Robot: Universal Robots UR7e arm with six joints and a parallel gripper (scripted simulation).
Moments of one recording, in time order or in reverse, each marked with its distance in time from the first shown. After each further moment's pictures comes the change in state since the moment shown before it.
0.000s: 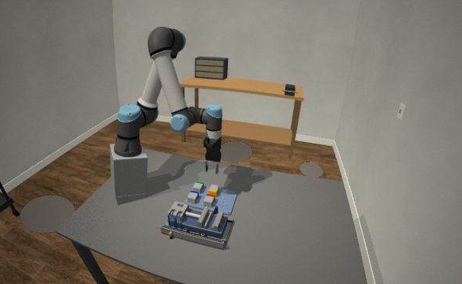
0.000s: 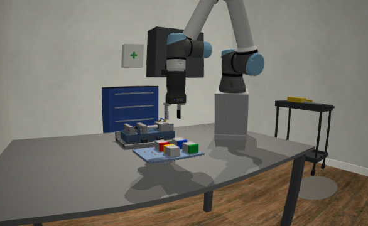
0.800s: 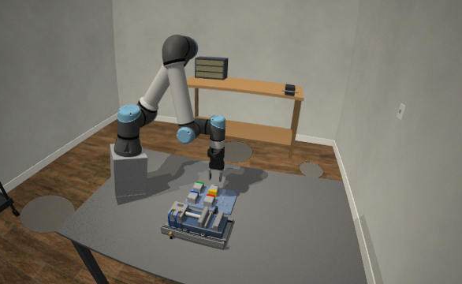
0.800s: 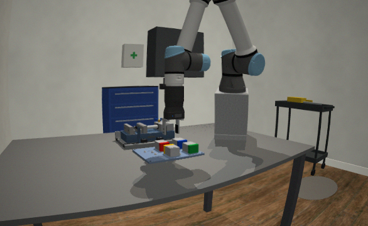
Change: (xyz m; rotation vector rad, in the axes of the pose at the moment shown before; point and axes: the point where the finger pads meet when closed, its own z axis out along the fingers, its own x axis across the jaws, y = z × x) arm -0.016 0.014 0.058 0.001 -0.002 0.000
